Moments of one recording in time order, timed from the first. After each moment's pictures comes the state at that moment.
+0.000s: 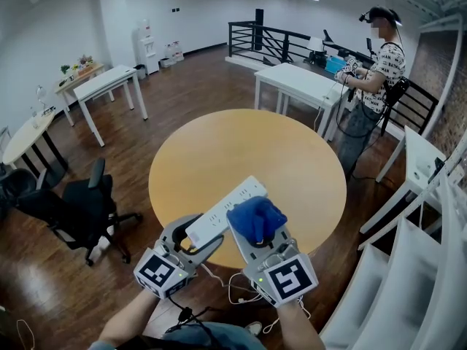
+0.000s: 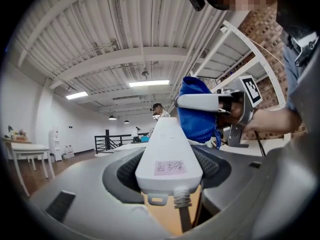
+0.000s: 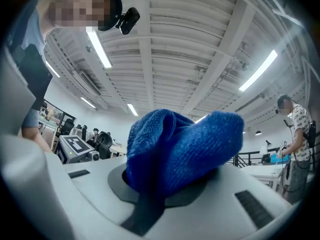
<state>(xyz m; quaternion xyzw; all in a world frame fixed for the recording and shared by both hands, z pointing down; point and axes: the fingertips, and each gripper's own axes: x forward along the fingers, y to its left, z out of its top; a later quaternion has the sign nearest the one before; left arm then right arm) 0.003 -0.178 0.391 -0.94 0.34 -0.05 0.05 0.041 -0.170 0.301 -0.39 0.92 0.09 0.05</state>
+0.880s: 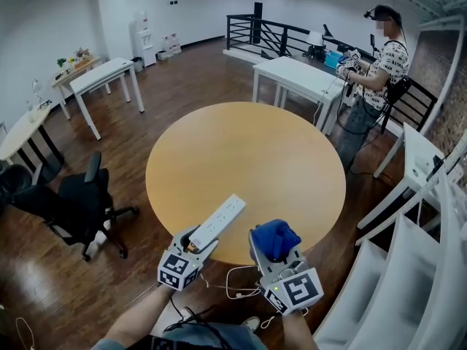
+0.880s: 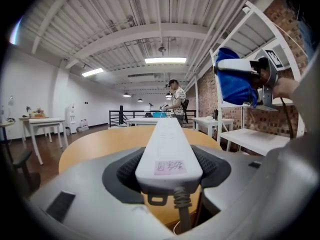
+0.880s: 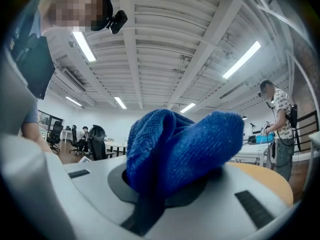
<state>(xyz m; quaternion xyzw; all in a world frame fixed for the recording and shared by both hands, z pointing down) -0.026 -0.216 0.563 -0.90 0.41 -0.13 -0.05 0.090 -0.163 0.381 -0.45 0.89 0.04 0.04</state>
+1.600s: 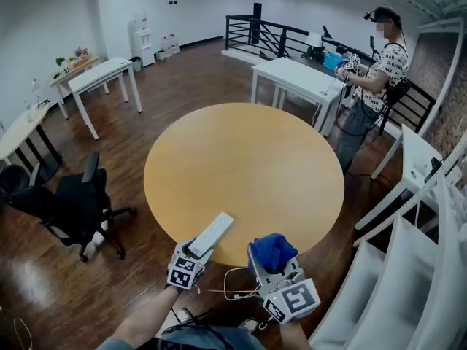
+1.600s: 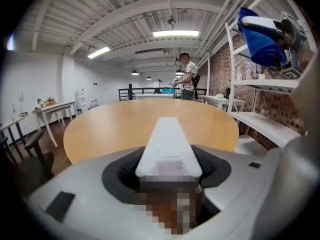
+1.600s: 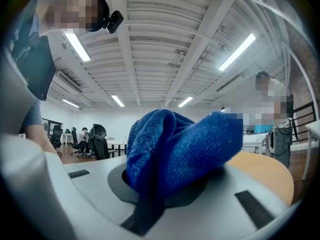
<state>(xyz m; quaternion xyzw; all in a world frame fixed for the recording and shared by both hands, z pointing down) -0.045 -0.221 0.674 -0.86 0.44 -0.23 -0.13 0.089 -0.148 0.413 -0.46 0.89 -0.01 0.02</state>
